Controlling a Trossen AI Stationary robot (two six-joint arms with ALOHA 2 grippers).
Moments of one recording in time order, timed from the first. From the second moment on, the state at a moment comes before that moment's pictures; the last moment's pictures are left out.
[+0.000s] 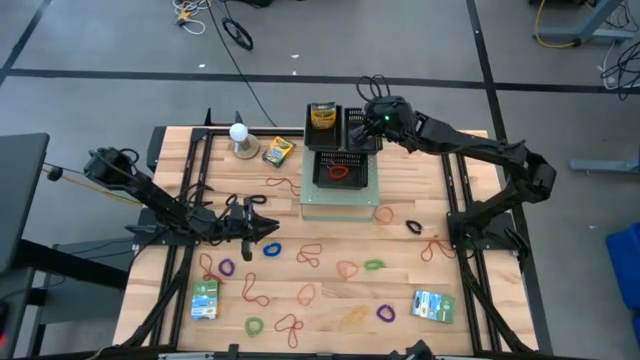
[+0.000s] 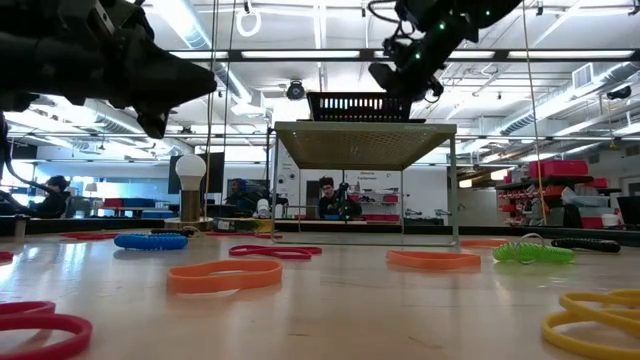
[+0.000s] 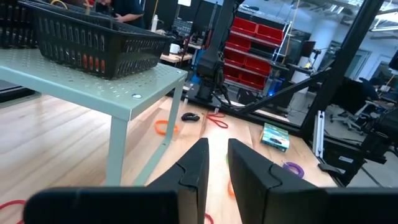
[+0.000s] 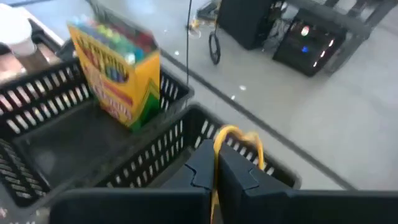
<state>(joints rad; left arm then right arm) -0.41 1.25 0.10 1.19 -0.56 -0.25 -0.51 1.47 1.22 -0.31 0.39 0.07</state>
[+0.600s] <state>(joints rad) -0.41 1.25 0.10 1.19 -0.63 -0.27 -0.49 1.46 1.30 -0.42 0.28 0.15</state>
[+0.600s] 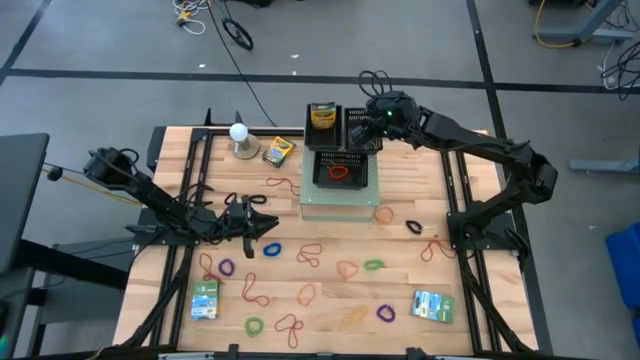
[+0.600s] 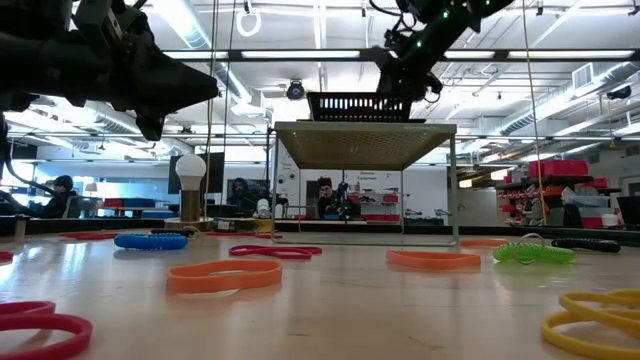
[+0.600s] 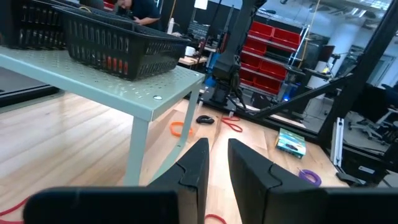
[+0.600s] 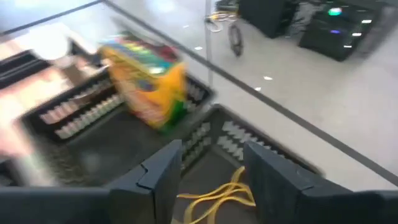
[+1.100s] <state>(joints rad) -0.37 1.25 0.10 1.15 -0.65 -0.31 -0.04 1.19 1.06 -0.35 0.23 0.12</state>
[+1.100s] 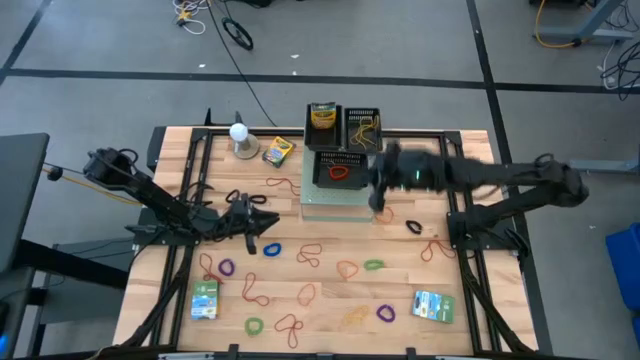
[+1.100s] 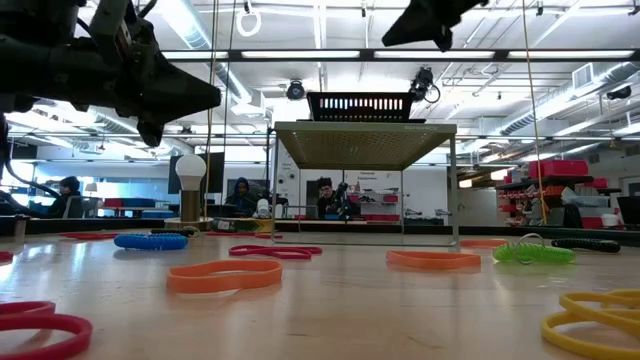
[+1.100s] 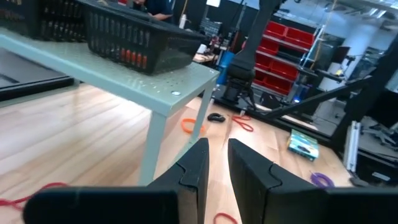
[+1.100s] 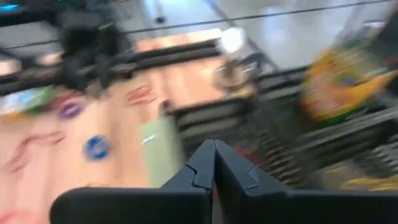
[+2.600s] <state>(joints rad) -0.33 1.30 0.10 1.08 -0.55 -0.31 0.58 1.70 0.84 -0.42 0.31 0.50</state>
